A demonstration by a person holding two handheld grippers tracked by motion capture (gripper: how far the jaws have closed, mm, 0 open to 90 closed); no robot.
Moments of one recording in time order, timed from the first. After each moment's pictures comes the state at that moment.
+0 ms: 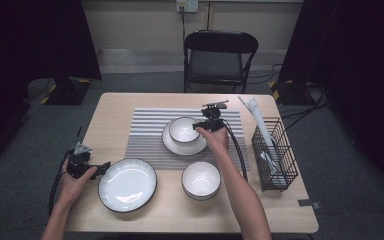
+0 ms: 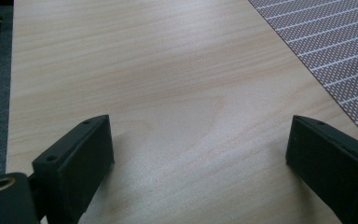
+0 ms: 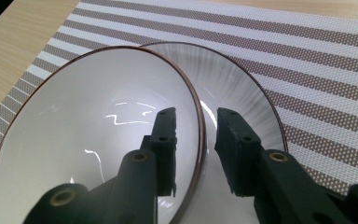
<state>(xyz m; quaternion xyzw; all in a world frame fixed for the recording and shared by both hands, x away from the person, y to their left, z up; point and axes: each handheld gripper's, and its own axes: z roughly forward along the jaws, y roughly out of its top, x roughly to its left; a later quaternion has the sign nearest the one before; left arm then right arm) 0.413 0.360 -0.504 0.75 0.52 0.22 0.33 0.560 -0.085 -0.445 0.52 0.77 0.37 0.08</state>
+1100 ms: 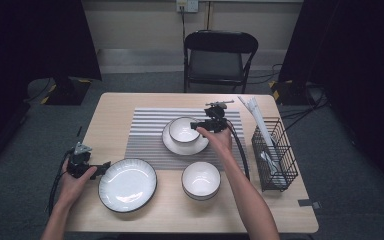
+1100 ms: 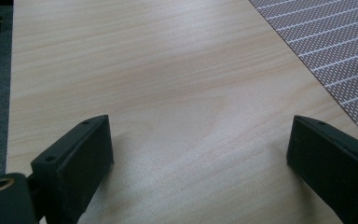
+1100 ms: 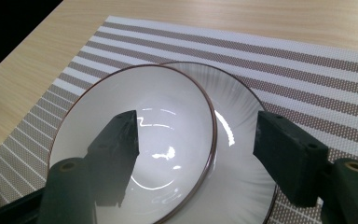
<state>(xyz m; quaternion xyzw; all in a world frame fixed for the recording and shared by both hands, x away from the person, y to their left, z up) 0.414 0.360 -0.504 0.75 0.52 0.22 0.33 0.538 -0.092 -0.423 0.51 0.75 0.40 0.10</state>
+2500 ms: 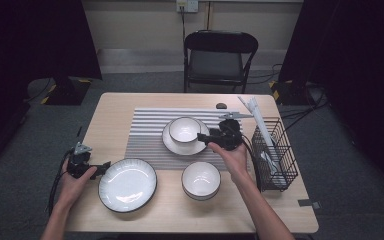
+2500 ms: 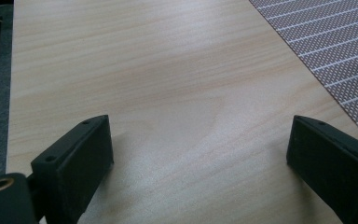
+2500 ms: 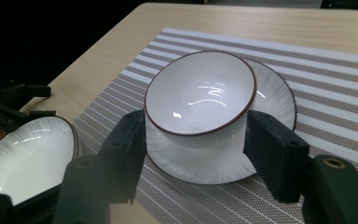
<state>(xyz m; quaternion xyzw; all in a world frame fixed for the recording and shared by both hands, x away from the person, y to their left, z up) 0.414 0.360 -0.503 0.75 0.53 0.22 0.33 0.452 -0.124 -0.387 0.45 0.75 0.47 0.10</state>
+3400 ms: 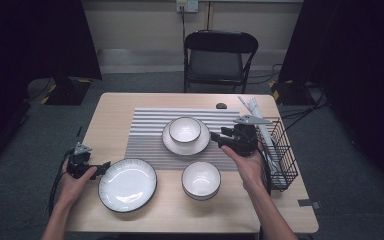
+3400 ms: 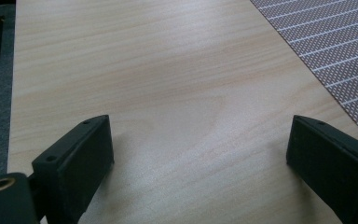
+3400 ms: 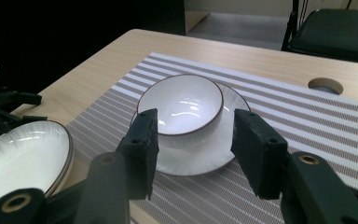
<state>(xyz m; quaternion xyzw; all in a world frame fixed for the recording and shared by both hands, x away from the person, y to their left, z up) 0.413 0.359 -0.504 0.75 0.53 0.23 0.33 0.415 -0.153 -0.358 0.44 0.74 0.49 0.16</state>
